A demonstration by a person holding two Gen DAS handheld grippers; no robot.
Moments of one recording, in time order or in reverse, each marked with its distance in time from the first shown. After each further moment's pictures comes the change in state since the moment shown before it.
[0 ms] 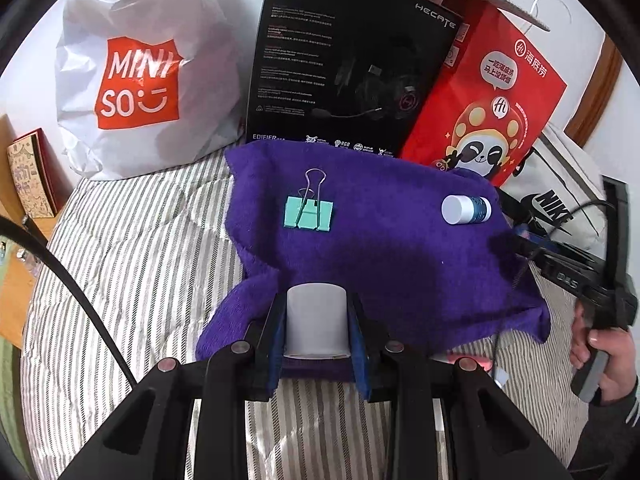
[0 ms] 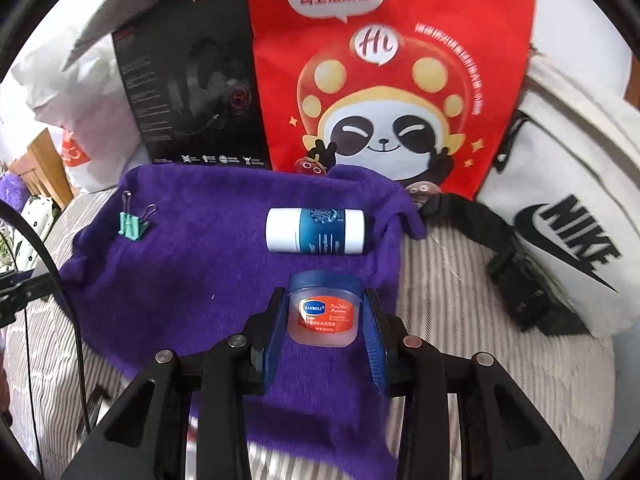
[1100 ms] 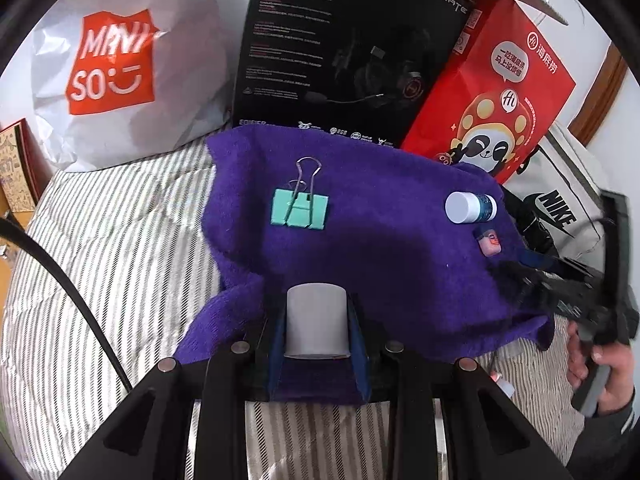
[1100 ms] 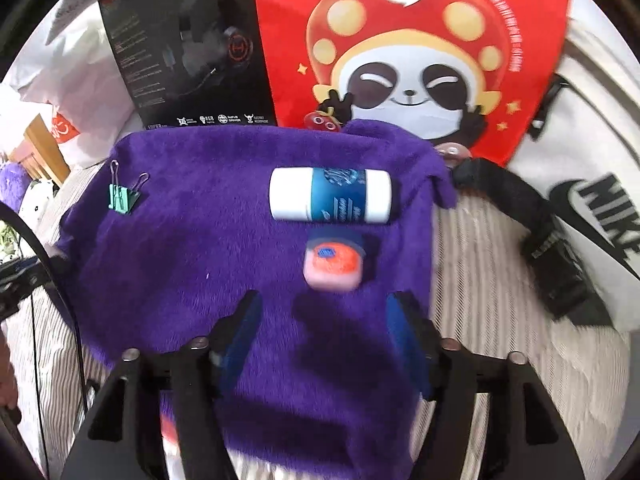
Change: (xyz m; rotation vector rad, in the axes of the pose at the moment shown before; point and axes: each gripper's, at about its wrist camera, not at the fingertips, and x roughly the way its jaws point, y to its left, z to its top) left arm 0.031 0.001 0.005 -0.012 0.032 -0.040; right arm 0.022 0.006 -0.004 -0.032 0.119 0.020
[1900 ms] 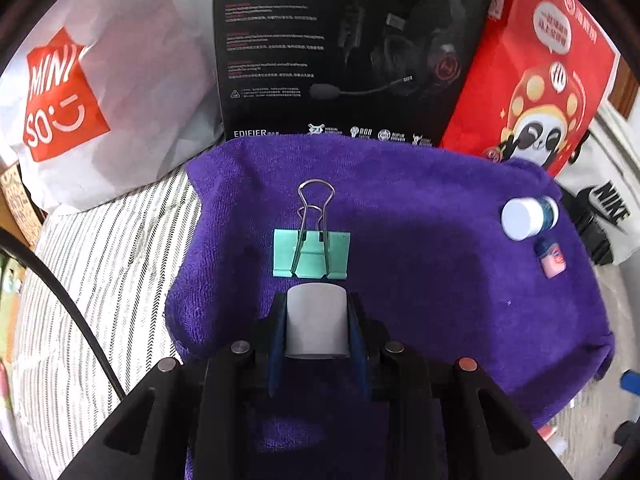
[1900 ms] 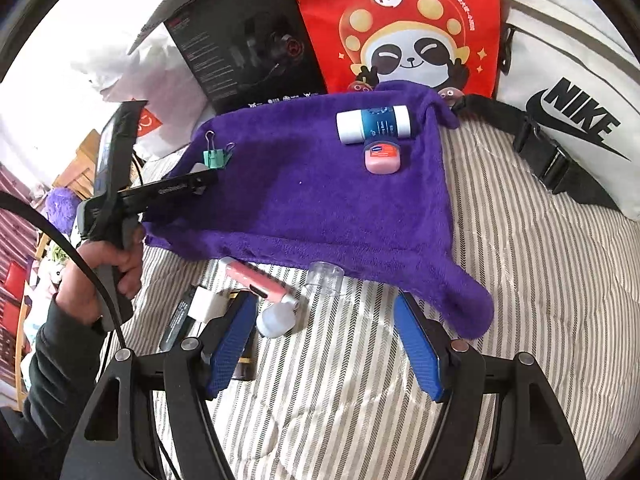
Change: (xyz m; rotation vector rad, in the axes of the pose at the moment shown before) left arm 0.056 -0.015 0.025 0.086 0.006 0.175; right arm -0.083 0.010 -0.087 0.110 0.013 0.201
